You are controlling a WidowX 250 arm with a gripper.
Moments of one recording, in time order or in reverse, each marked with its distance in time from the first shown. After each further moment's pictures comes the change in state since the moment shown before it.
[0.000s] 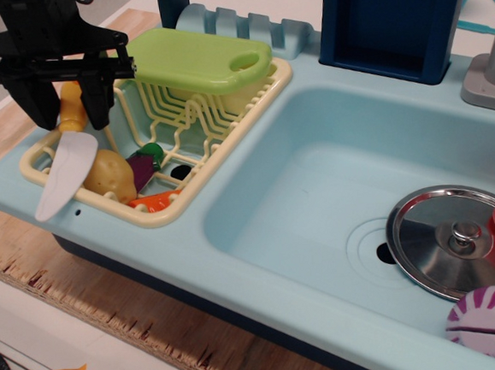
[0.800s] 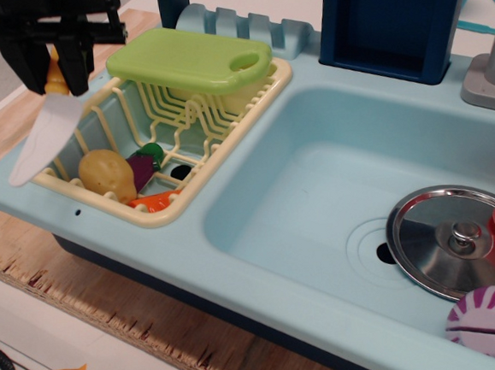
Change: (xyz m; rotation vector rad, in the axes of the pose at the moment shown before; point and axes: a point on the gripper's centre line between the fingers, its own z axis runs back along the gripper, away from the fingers) arm 0.011 -0.001 0.035 0.064 -0.076 -0.025
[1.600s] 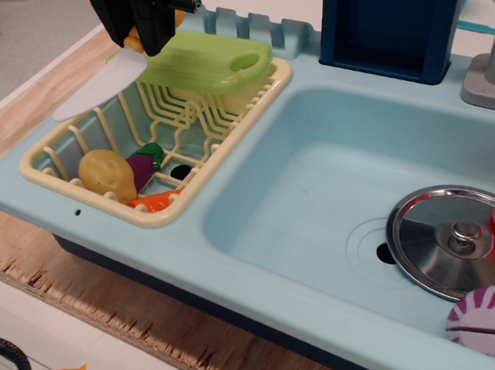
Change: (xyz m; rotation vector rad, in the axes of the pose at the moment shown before) arm 0.036 -0.055 -0.003 -0.140 0.026 -0.471
